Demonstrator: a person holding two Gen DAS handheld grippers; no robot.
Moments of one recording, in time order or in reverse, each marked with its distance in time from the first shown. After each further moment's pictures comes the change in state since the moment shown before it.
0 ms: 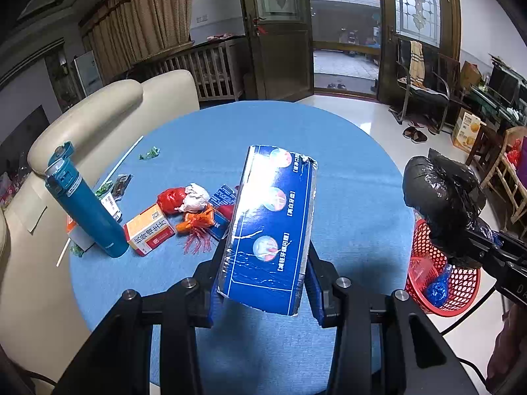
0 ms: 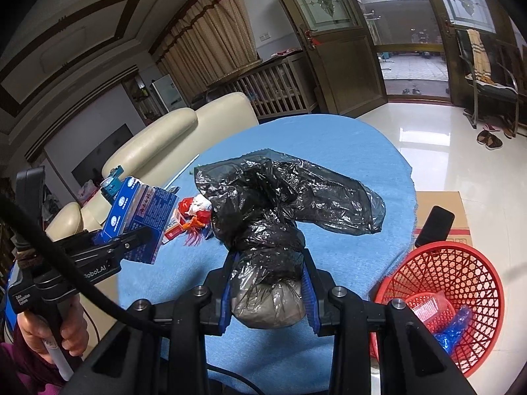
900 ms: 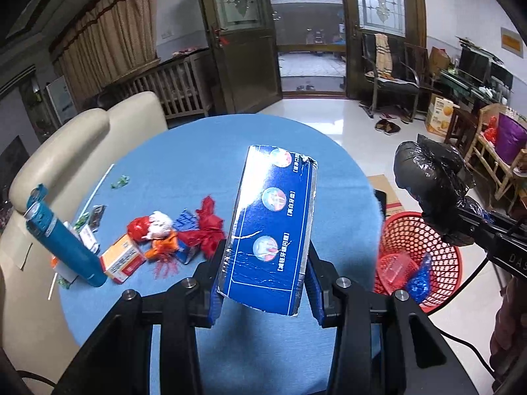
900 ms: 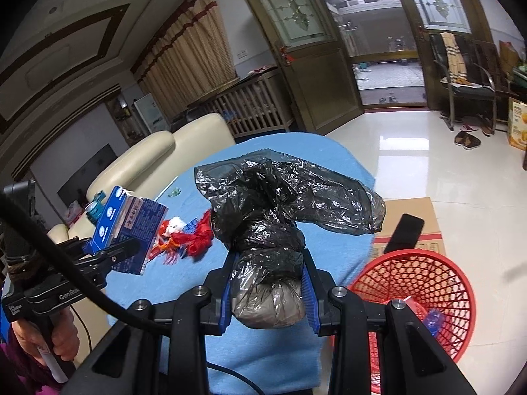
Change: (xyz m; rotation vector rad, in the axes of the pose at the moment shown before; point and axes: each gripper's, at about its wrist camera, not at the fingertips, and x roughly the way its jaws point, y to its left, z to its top) left arm -0.010 -0.051 0.019 0.123 -0.033 -0.090; right arm -0.038 -0.038 0.006 0.056 -0.078 -0.084
